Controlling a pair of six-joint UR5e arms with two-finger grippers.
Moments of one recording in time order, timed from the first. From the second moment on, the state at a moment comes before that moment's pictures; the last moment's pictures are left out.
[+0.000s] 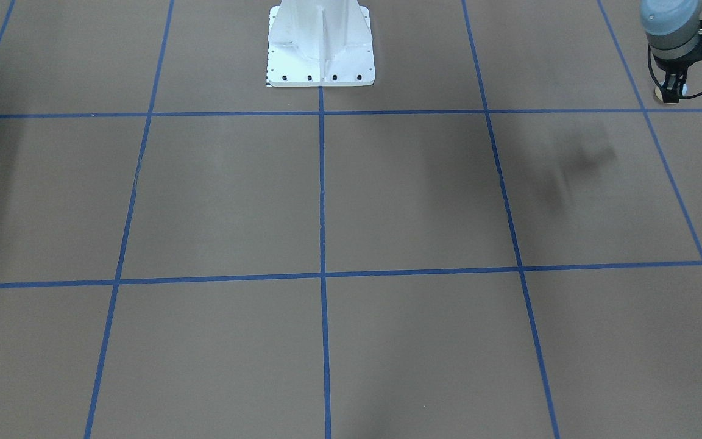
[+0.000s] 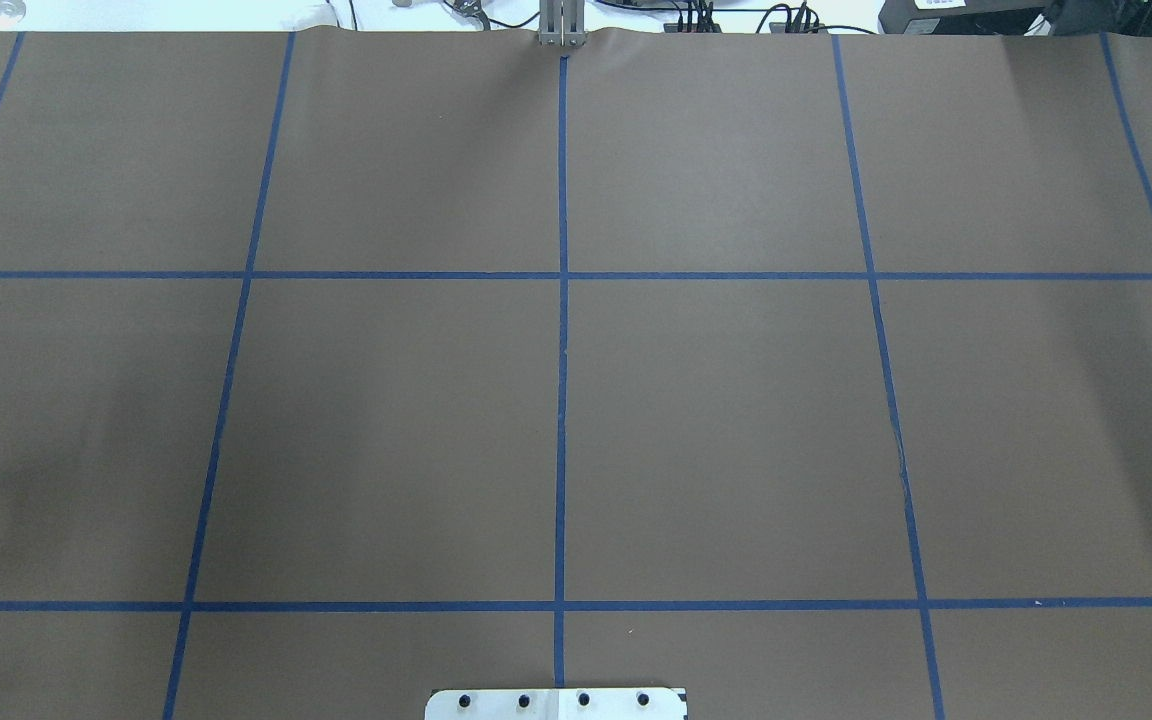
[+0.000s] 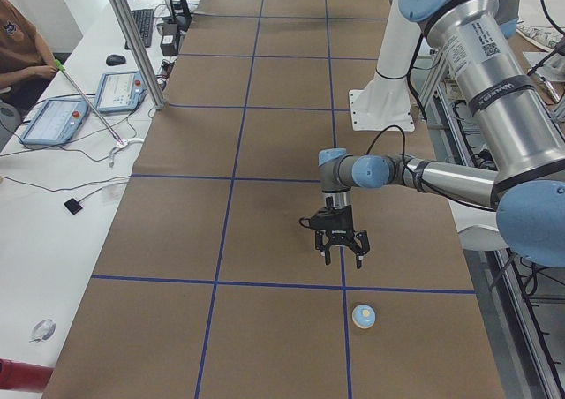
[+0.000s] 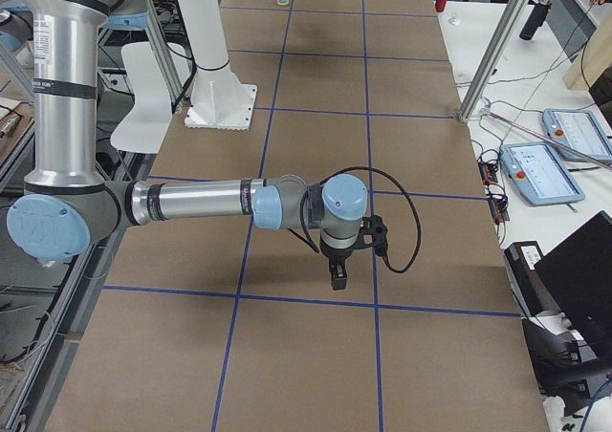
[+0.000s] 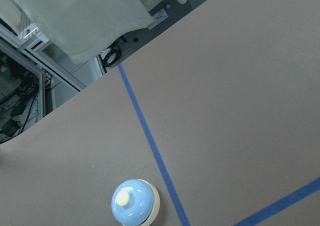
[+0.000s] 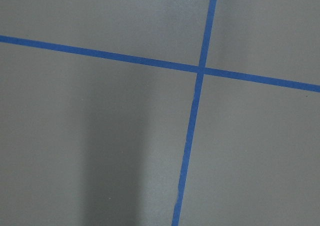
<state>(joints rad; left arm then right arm) -0.55 -1.05 -2.14 -1.39 -1.68 -2.11 1.53 -1.66 1.75 -1.62 2.36 -0.09</state>
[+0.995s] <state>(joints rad) -0.37 -1.23 -1.84 -1.29 -1.68 -2.62 1.53 -1.65 1.74 -1.62 2.35 -0.09</state>
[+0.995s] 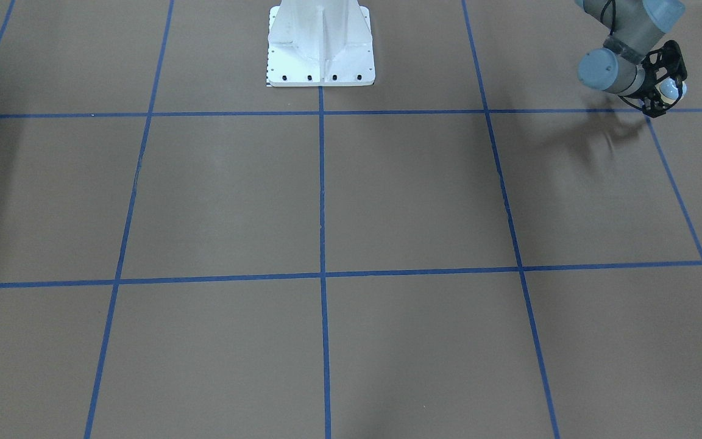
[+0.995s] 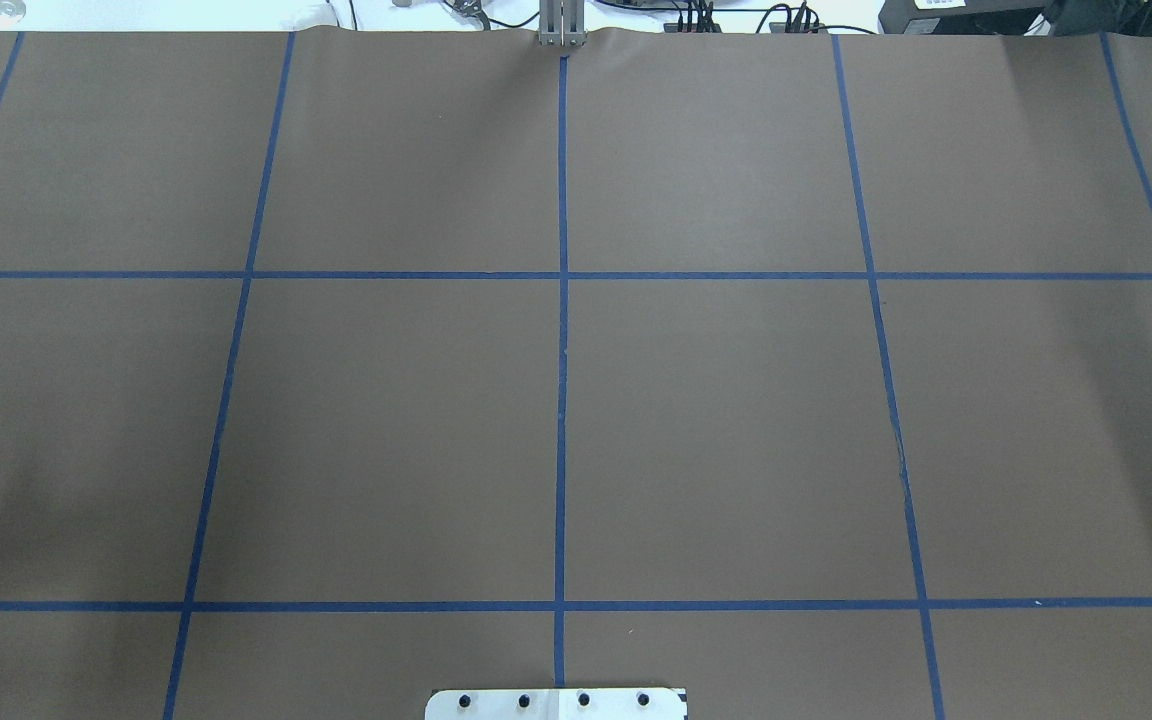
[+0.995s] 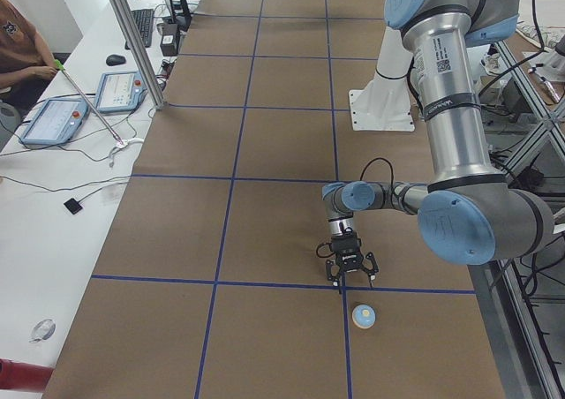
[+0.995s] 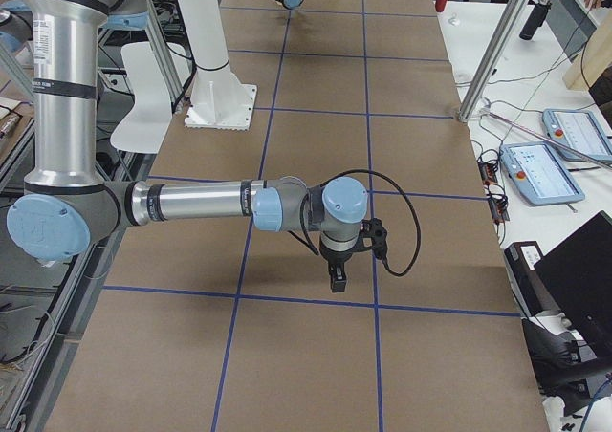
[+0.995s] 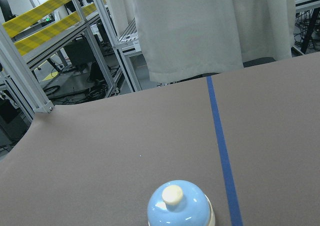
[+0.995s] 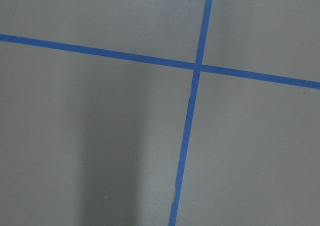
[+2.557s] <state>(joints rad) -0.36 -1.21 -1.76 -1.27 -1.67 -2.76 1.53 -1.65 1.72 -1.62 2.35 -0.09</state>
